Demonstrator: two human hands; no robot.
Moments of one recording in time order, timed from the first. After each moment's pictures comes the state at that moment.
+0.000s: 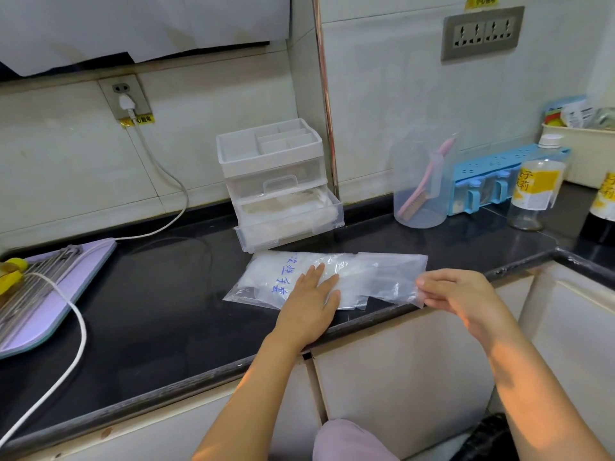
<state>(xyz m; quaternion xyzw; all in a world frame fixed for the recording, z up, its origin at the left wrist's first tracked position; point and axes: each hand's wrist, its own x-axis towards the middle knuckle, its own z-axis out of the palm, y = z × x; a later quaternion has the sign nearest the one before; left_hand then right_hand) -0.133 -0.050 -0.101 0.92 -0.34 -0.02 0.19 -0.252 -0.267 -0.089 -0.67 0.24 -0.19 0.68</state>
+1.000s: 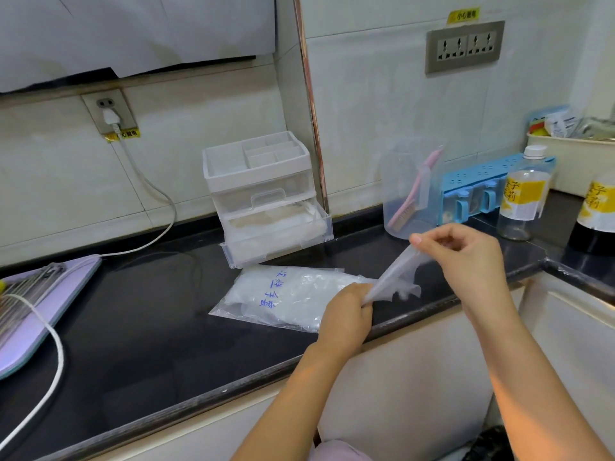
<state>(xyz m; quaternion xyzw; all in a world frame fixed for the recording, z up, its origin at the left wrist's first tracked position) -0.156 -0.126 -0.101 0.87 -0.35 0.01 0.36 -0.250 -0.261 -0.024 -0.74 0.21 -0.38 0.52</state>
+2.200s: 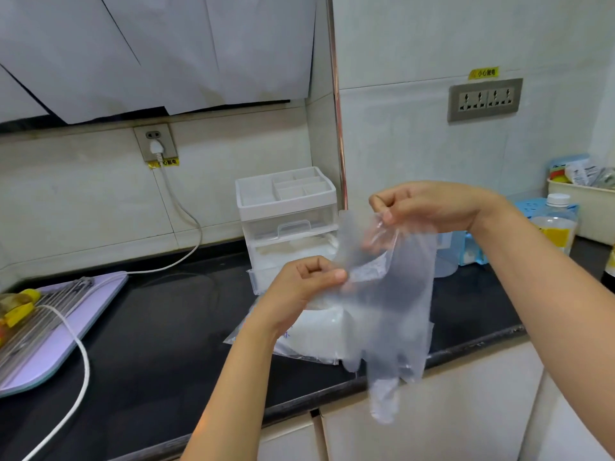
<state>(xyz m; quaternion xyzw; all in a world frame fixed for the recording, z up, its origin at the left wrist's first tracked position) -0.136 -0.036 0.022 0.68 -0.33 -0.15 0.64 -0.181 -0.265 0.114 -0.78 -0.23 0.13 0.57</state>
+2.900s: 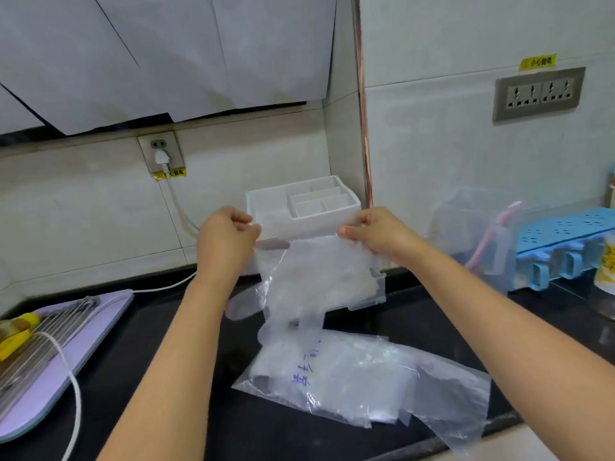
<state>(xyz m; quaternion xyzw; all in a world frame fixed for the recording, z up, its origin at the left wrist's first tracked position) -0.012 0.007 0.092 0.86 -0.10 0.25 0.44 -0.042 -0.224 0.067 -0.85 0.01 -0.17 0.50</state>
